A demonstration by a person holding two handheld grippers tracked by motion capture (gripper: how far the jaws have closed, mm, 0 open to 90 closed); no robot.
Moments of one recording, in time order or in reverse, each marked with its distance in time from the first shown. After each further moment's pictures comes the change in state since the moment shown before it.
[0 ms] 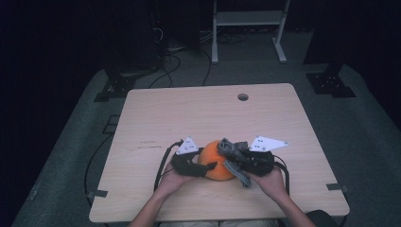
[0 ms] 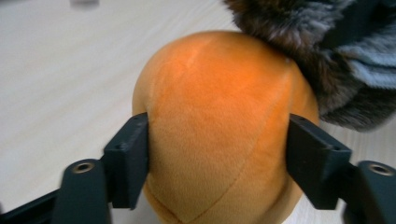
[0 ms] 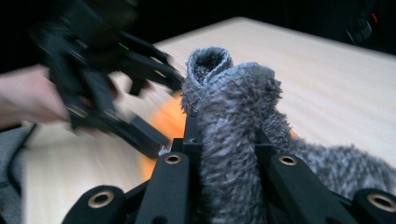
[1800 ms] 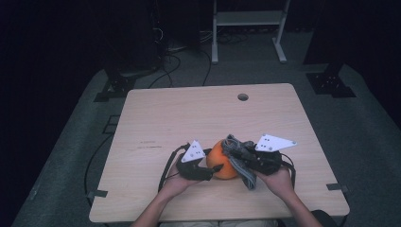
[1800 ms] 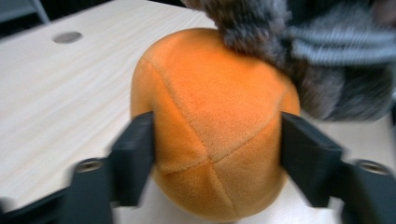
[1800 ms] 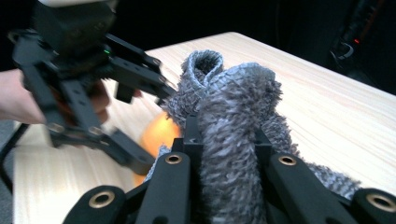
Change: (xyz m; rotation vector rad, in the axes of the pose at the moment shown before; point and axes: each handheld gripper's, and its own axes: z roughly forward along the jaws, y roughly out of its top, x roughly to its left) left arm -0.012 0.007 0.004 -0.047 -0.063 0.005; right arm -0.006 0.007 -0.020 0.002 -0.058 -0.065
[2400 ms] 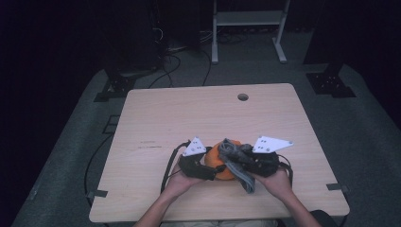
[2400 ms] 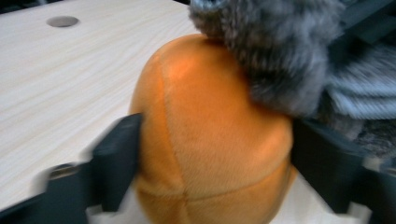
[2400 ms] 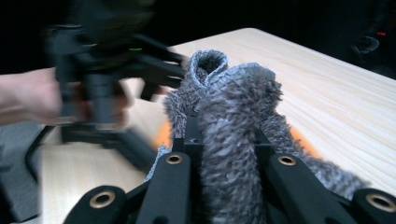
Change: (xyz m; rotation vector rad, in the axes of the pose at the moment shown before) left arm -0.003 0.002 0.003 0.012 0.050 -0.009; right arm 0.012 0.003 0.008 0.023 0.072 -0.017
